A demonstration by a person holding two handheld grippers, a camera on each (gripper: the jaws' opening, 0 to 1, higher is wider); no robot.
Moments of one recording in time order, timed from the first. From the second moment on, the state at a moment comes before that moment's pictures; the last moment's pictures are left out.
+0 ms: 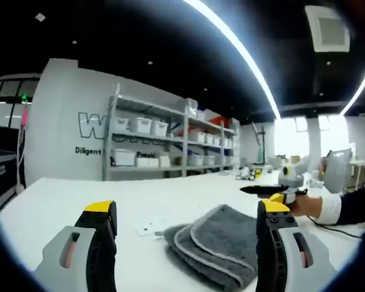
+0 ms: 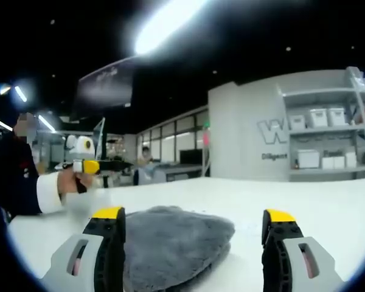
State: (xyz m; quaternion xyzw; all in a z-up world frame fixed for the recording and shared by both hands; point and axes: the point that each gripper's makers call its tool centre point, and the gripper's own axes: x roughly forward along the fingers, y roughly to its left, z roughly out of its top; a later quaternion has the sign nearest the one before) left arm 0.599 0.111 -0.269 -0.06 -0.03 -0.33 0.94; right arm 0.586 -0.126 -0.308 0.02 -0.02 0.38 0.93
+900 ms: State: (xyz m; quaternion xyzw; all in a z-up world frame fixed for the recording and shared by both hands) left arm 0.600 0.087 -0.318 -0.08 -0.03 -0.30 0.95; right arm 0.580 -0.112 -0.332 0.04 0.00 0.38 0.92
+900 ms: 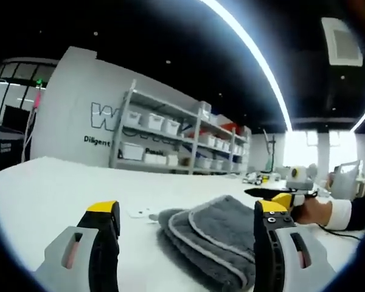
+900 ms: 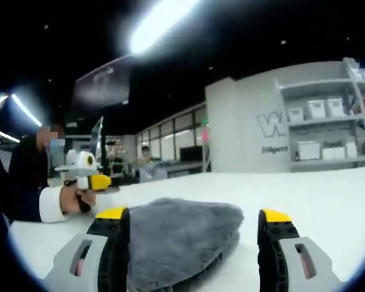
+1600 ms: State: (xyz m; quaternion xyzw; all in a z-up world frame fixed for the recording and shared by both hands) left arm 0.604 0.092 -0.330 -0.06 -0.01 -0.28 0.96; right arm 0.594 -0.110 -0.336 0.04 0.00 0.38 0.92
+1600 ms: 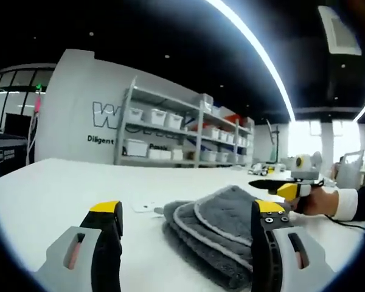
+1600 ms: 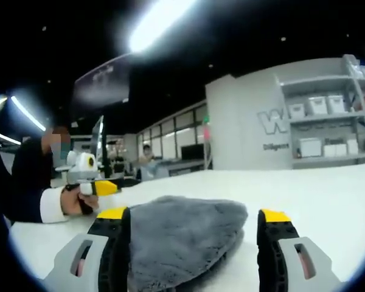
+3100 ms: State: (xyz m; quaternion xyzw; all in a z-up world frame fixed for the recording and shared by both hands) left arm 0.605 0.074 -0.352 -0.06 0.05 -0.30 0.95; right arm 0.595 -0.103 -0.364 0.04 0.08 0.38 0.92
